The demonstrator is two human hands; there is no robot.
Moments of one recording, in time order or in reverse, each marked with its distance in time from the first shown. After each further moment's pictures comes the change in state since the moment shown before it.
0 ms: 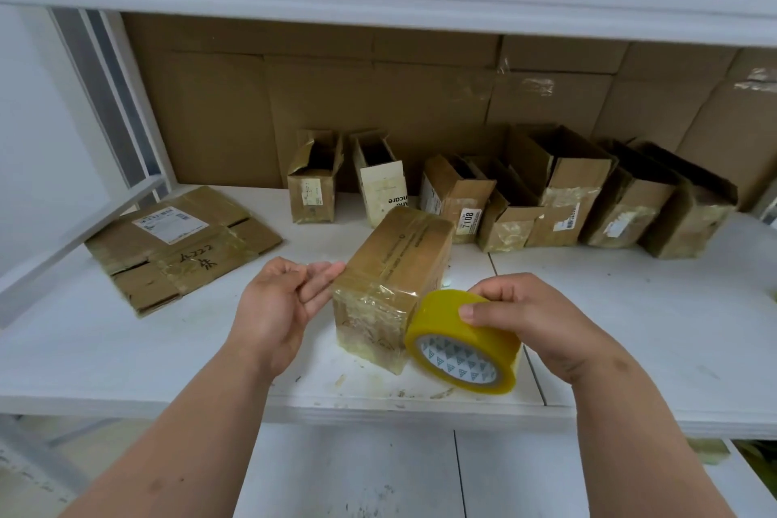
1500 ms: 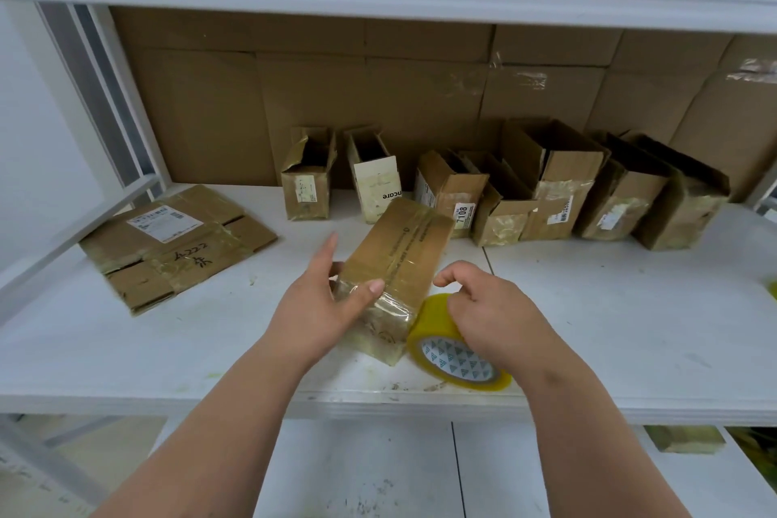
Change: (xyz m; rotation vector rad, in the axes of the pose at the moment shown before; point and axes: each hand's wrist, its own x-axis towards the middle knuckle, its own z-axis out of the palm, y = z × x) left_hand -0.022 -0.011 0.022 1.061 -0.172 0.282; right_hand -0.002 -0.009 0.030 -0.540 0.215 0.032
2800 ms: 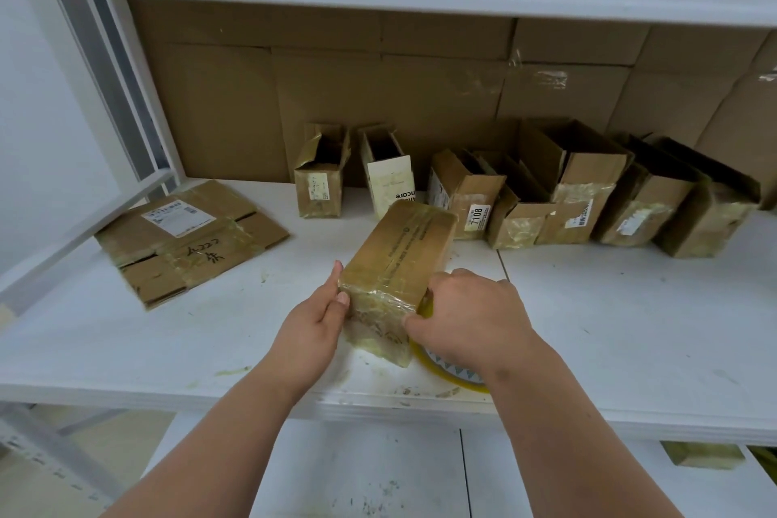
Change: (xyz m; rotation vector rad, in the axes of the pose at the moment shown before) left_hand 0.004 -0.064 0.013 -0.247 -0.029 -0.029; right_hand 0.019 -0.028 0.022 -0.493 -0.031 -0.103
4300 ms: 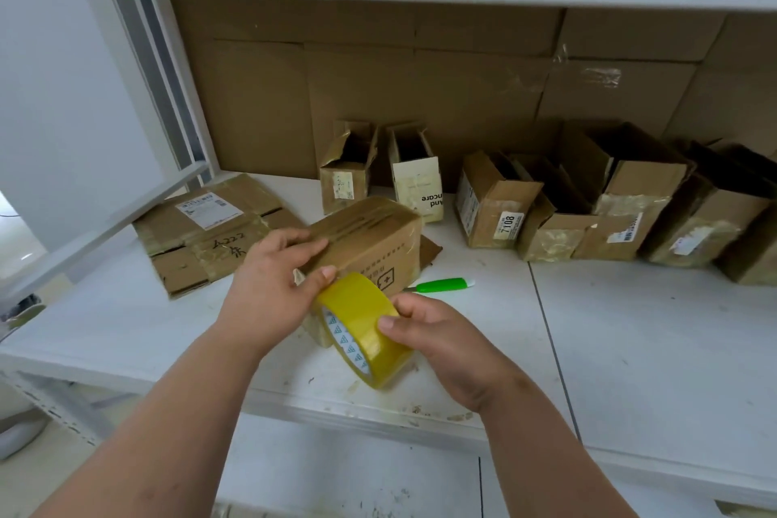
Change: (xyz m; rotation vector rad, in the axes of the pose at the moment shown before) left_hand 0.021 0.035 -0.055 0.565 0.280 0.167; right_hand 0.023 -0.005 0.046 1.382 -0.435 -0.191
